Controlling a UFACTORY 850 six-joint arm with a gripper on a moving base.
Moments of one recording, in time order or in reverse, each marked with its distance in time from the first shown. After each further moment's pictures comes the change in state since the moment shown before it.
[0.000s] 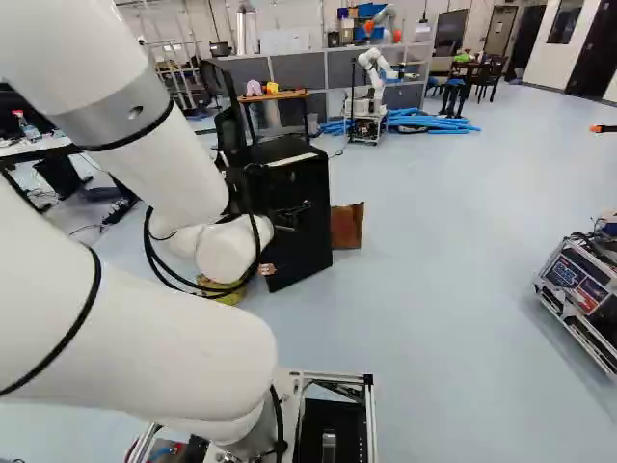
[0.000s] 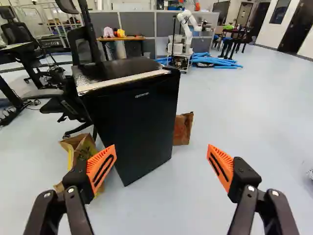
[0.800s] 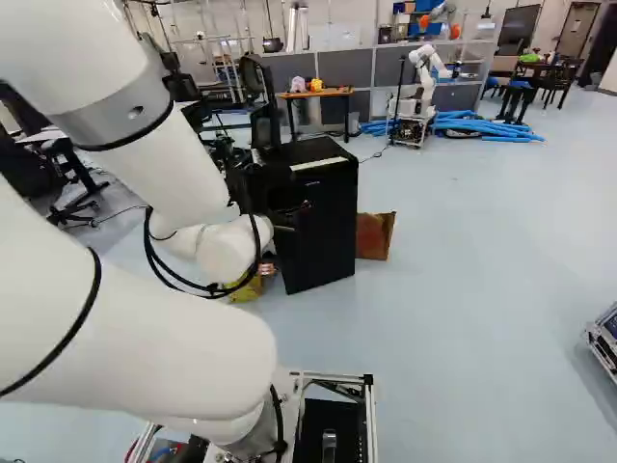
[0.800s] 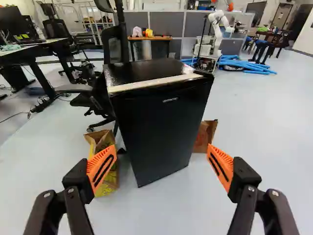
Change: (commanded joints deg) arm 0.0 0.0 0.0 0.0 0.0 0.0
